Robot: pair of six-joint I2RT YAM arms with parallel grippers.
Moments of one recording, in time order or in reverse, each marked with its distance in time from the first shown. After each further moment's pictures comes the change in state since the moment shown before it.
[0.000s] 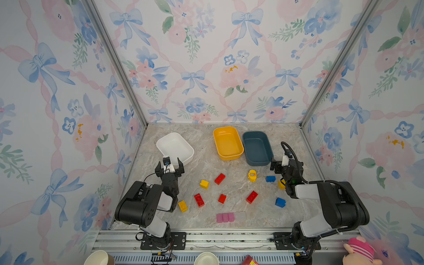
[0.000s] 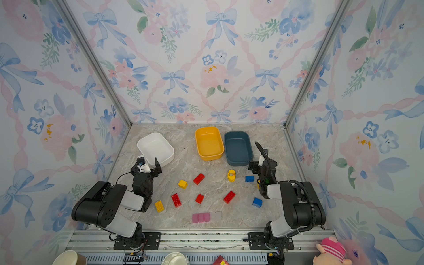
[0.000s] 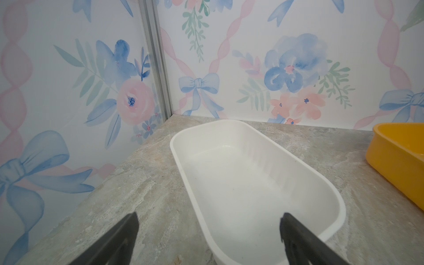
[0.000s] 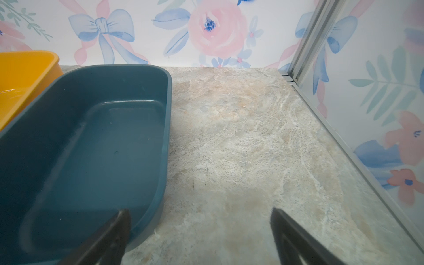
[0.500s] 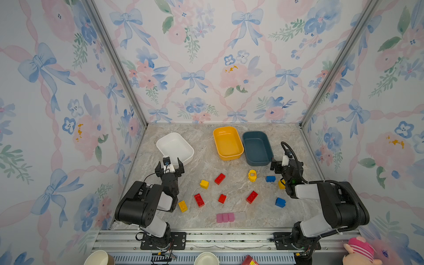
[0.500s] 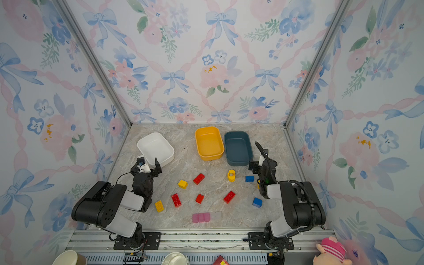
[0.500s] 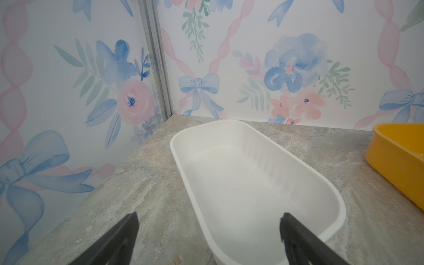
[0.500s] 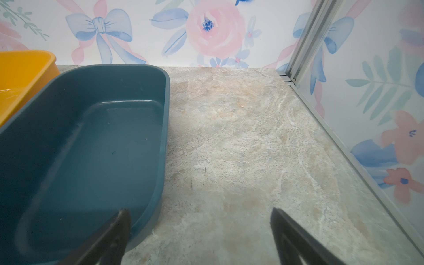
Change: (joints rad) left arm 0.000 0.000 0.000 0.000 0.000 0.000; right arm 0.005 0.000 0.000 0.000 0.008 -0.003
